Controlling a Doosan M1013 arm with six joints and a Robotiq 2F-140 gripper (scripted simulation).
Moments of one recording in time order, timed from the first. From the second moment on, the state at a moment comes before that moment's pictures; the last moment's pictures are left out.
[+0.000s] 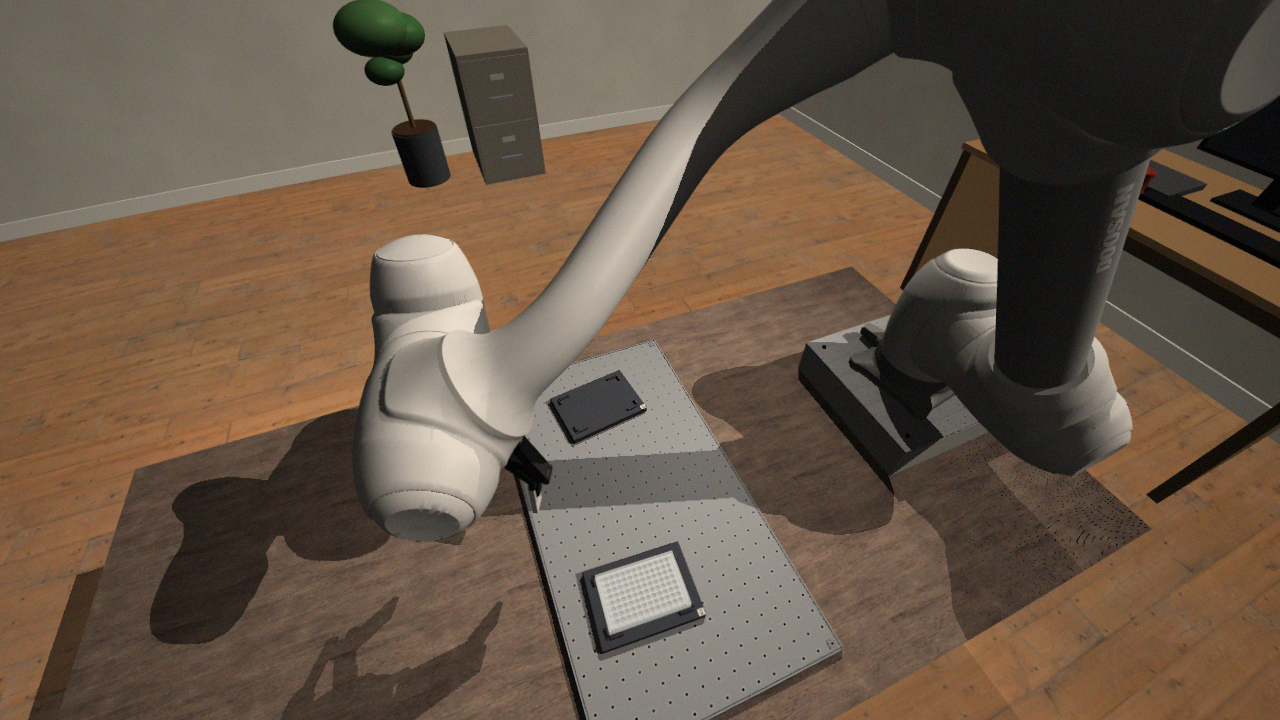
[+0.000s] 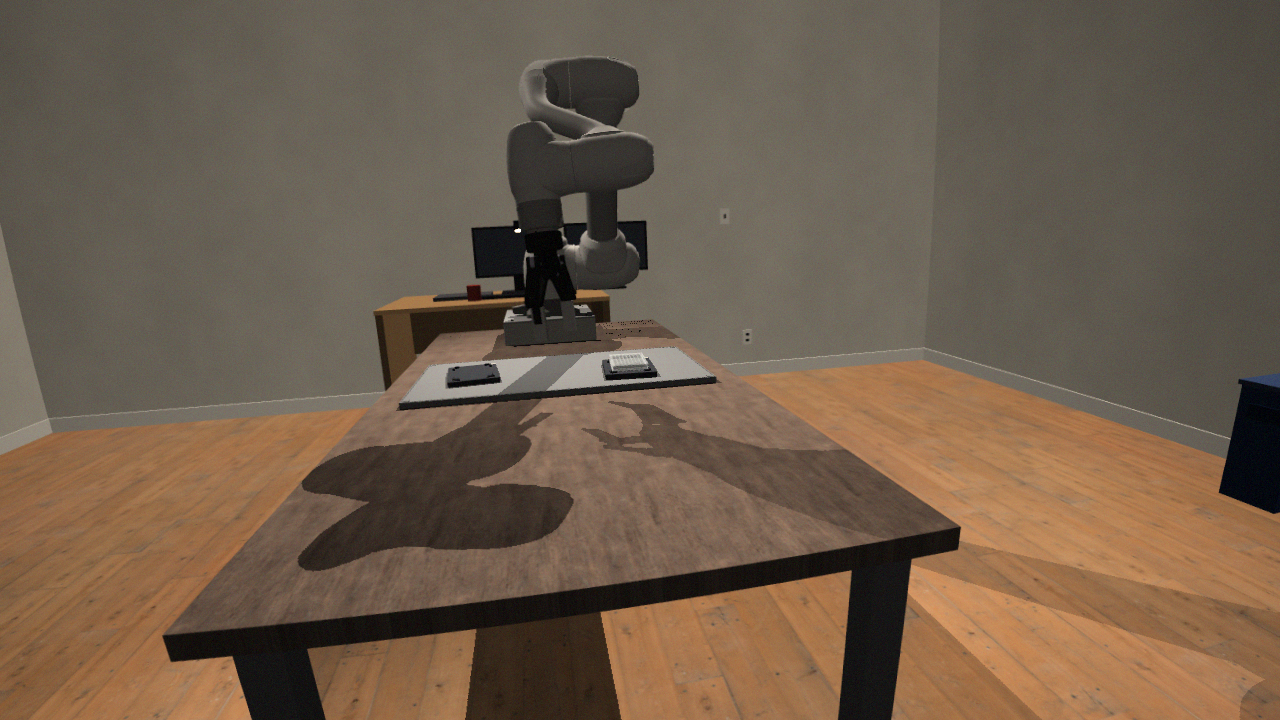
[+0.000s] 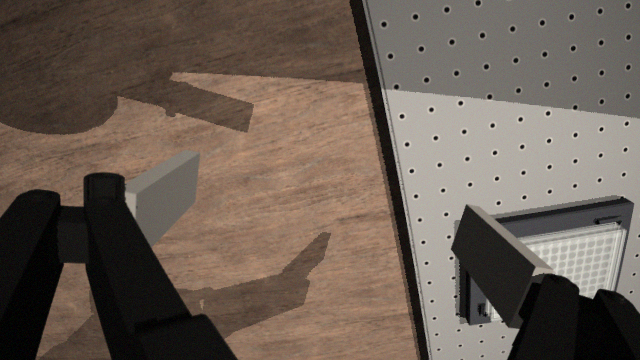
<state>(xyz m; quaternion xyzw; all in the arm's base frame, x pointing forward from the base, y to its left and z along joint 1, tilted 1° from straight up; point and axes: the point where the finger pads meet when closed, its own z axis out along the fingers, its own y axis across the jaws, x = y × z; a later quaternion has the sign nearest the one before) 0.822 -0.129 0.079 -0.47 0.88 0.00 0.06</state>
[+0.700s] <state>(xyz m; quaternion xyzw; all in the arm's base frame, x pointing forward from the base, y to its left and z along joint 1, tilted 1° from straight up) 0.783 -0.058 0.067 -0.70 0.71 -0.01 0.04</state>
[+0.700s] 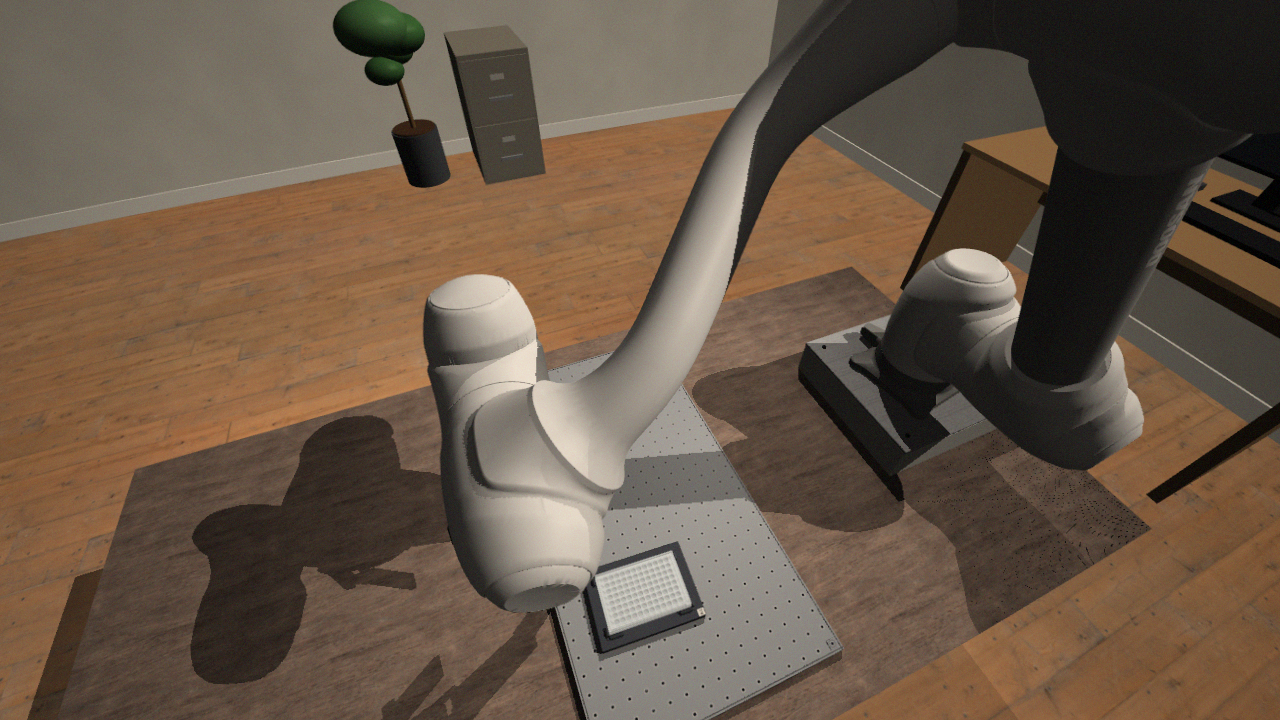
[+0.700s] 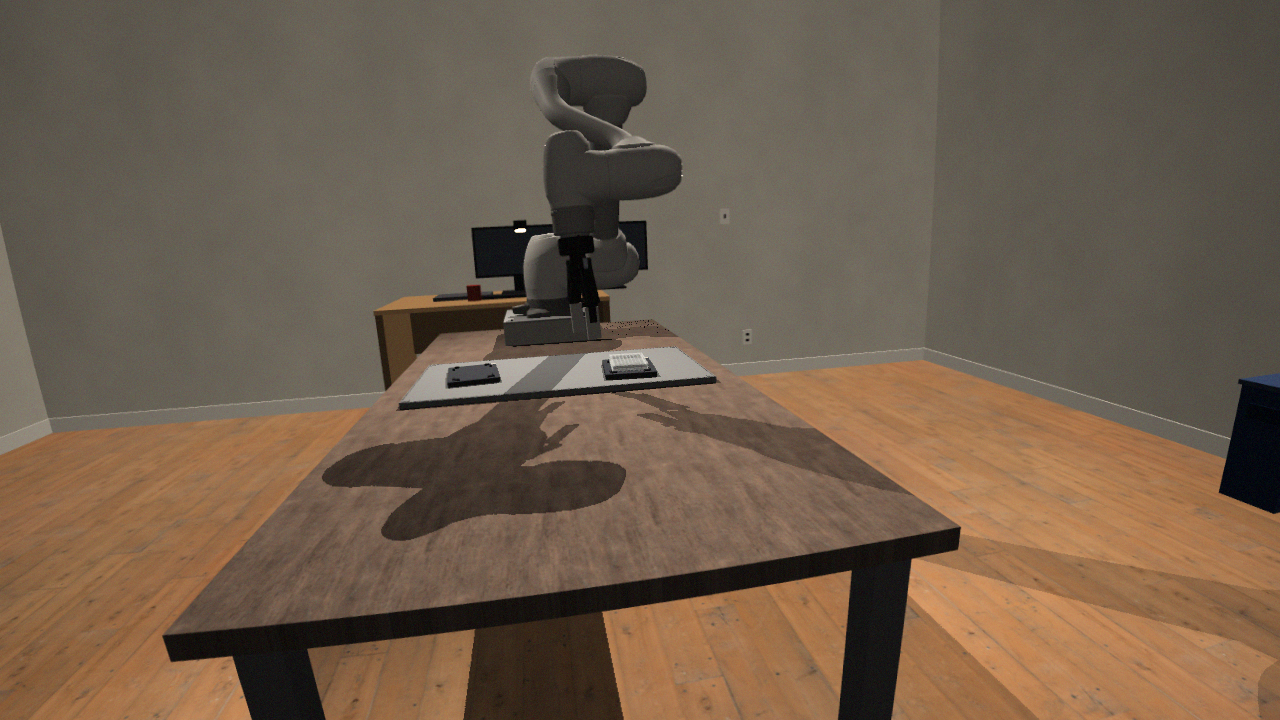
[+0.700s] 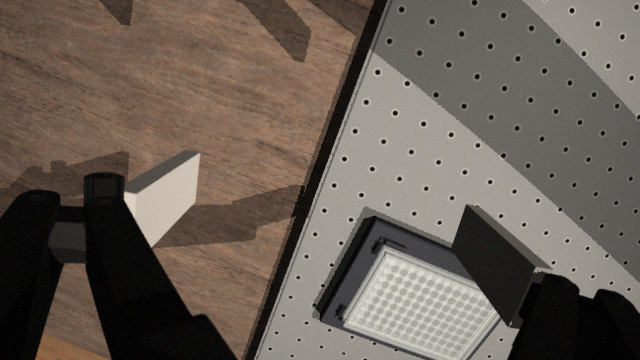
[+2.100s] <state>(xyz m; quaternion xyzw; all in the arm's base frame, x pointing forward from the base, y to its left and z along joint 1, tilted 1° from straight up) 0.679 0.063 0.041 -0.99 0.17 -0.01 0.00</state>
